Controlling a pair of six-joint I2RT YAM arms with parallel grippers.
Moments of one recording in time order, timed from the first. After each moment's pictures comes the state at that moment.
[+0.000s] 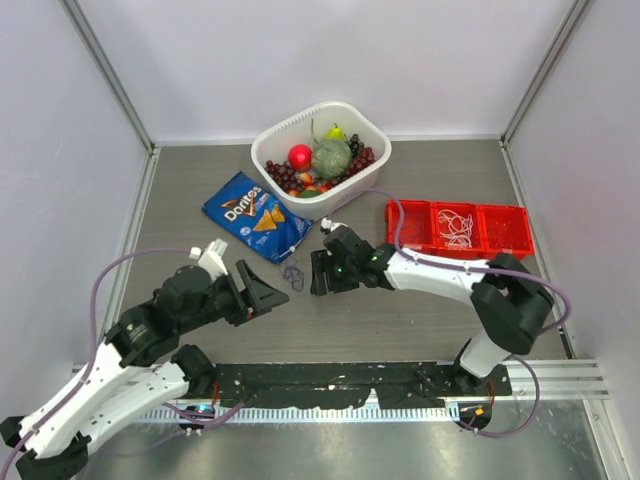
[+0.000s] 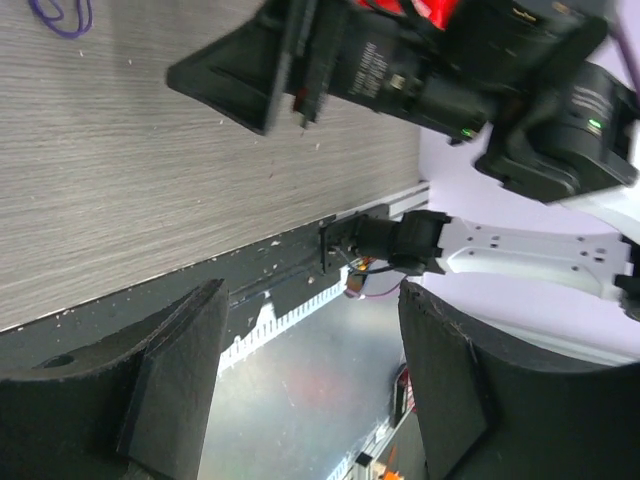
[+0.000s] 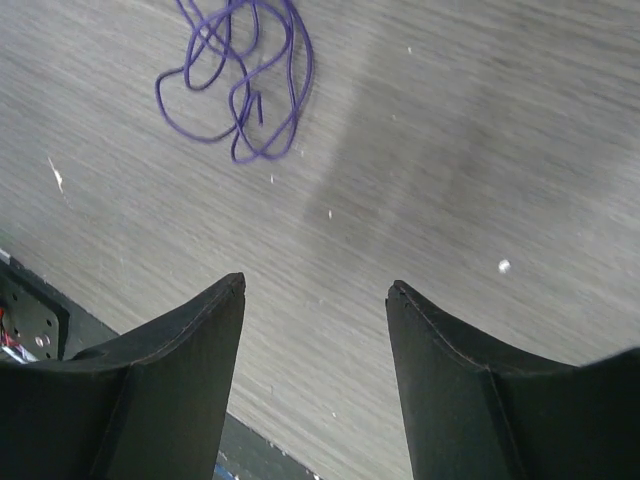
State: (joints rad) left arm -0.80 0.55 0.76 -0.72 0.09 -1.15; right arm 0.89 1.57 0.96 -0.27 -0.04 0.63
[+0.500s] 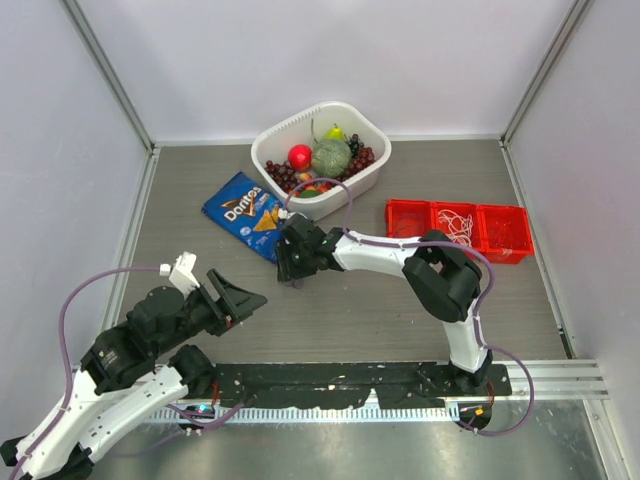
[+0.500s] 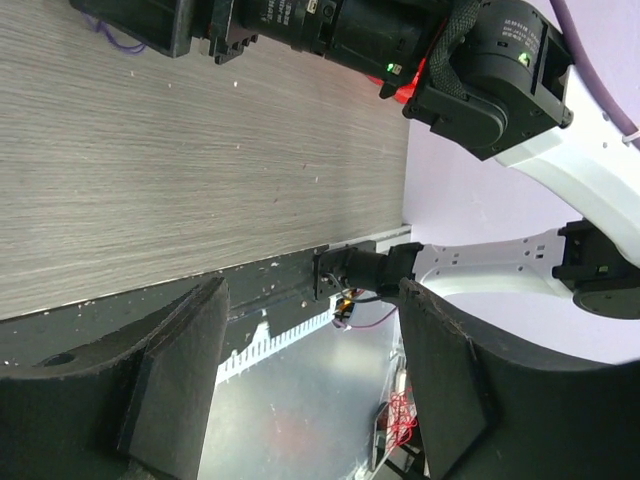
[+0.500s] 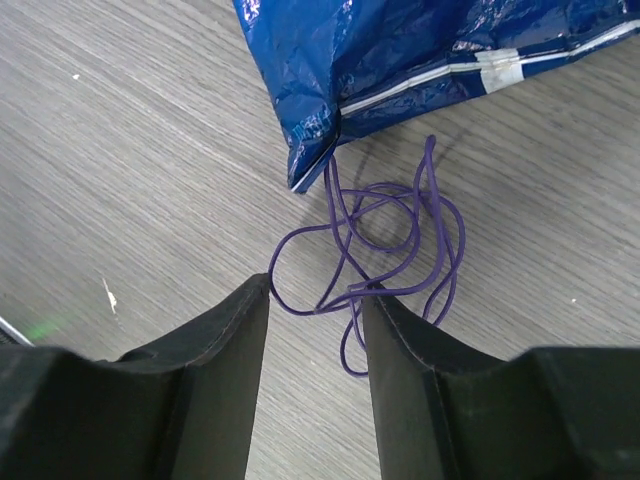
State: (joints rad) left arm -0.80 0.31 0.74 -0.86 -0.05 -1.24; right arm 0.94 2.00 1.37 -0.26 -0.07 0.60
